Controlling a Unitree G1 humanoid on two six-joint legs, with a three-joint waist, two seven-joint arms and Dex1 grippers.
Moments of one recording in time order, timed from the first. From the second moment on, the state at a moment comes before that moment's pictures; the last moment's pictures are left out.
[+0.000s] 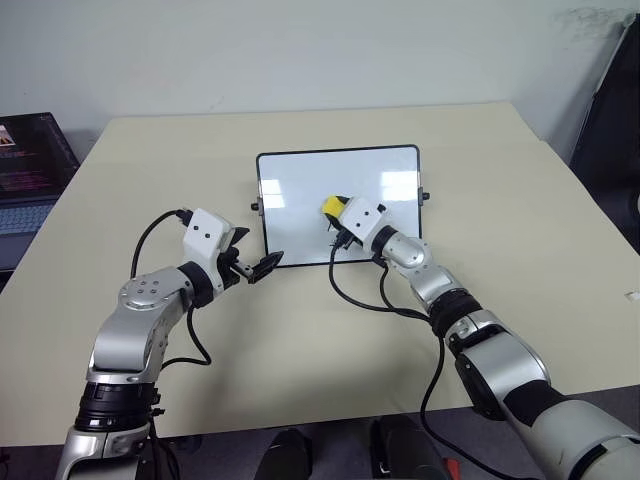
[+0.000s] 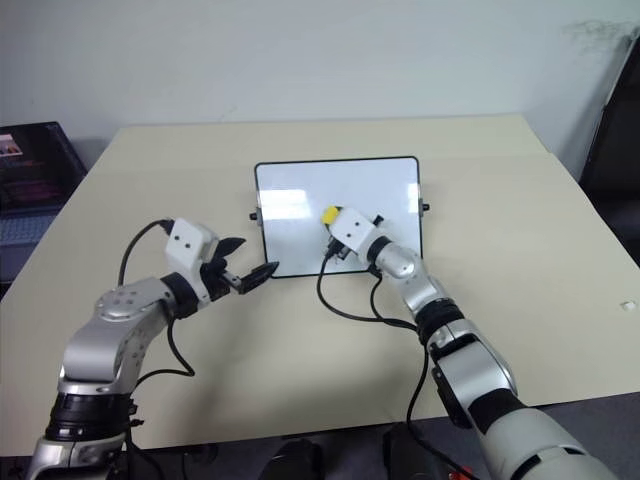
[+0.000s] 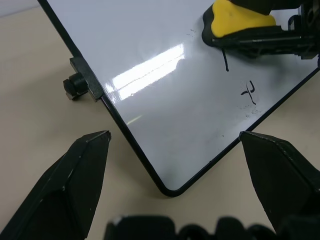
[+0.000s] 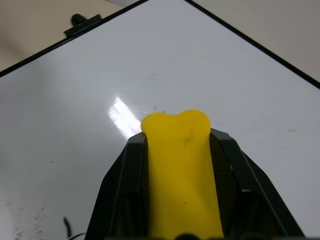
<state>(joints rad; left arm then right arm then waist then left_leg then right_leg) -0.29 0.59 0.11 -0.15 -0.31 0.54 -0.64 -0.95 -0.08 0.29 1.01 -0.27 -0.45 0.30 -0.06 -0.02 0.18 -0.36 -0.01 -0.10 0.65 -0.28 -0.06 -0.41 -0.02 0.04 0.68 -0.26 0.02</state>
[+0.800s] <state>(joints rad) -0.29 0.58 0.11 -0.15 -0.31 0.53 -0.64 -1.03 -0.16 0.25 1.09 -0.31 -0.44 0.14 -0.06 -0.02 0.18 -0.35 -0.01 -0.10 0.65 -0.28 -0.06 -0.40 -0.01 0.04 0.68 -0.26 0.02</state>
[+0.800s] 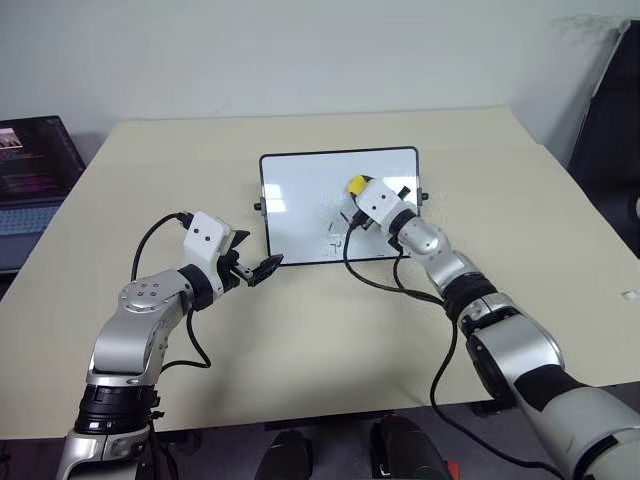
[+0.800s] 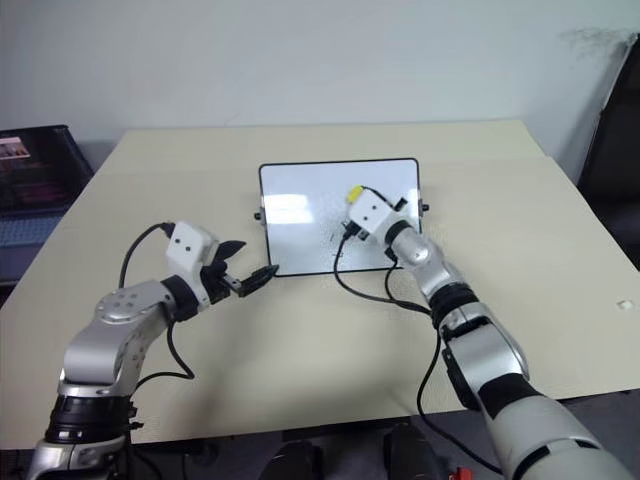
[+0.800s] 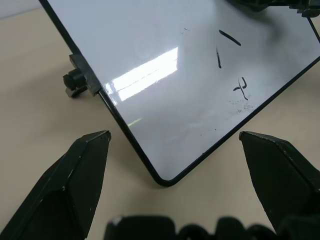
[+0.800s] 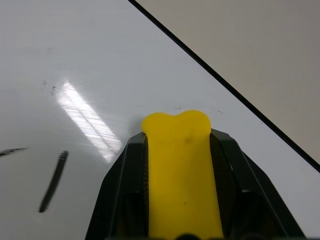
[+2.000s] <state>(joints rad) -0.29 0.58 0.09 -0.12 -0.31 0.51 -0.66 -0.97 -0.17 0.35 1.05 -0.38 -0.42 0.09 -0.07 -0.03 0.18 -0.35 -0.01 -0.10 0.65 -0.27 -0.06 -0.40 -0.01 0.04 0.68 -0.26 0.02</state>
